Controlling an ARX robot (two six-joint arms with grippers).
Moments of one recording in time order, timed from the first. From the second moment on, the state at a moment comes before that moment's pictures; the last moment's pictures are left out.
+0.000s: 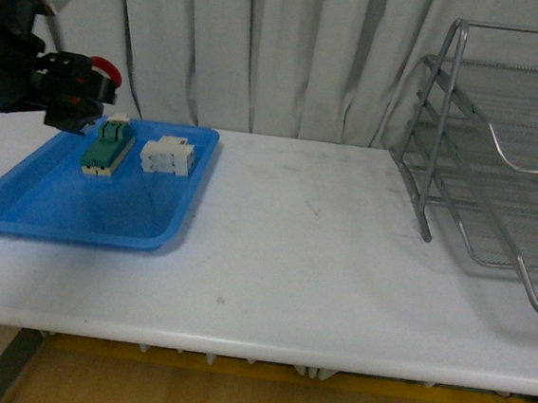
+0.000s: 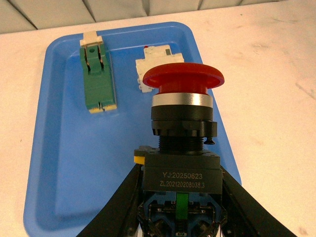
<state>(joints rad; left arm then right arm) -0.05 1.80 1.05 0.17 0.09 0.11 0.00 0.00 0.01 0.00 0.00 0.00</state>
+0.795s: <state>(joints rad) 0.02 1.41 0.64 0.24 0.08 0.09 0.00 0.00 0.01 0.00 0.00 0.00</state>
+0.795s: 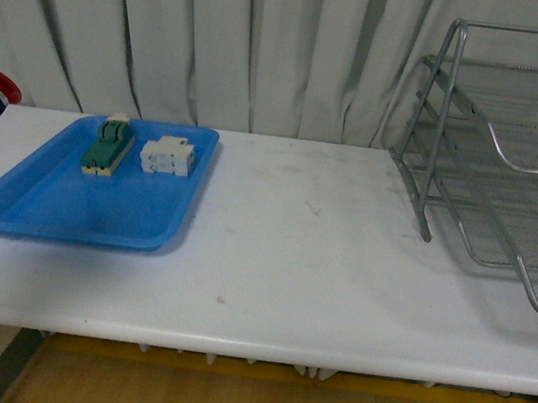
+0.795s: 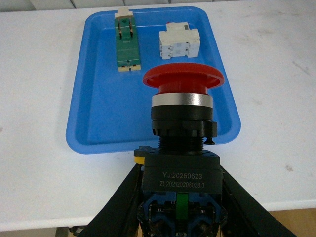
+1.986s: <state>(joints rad) -0.10 1.41 0.65 0.24 0.08 0.08 0.00 0.00 0.01 0.00 0.00 0.00</state>
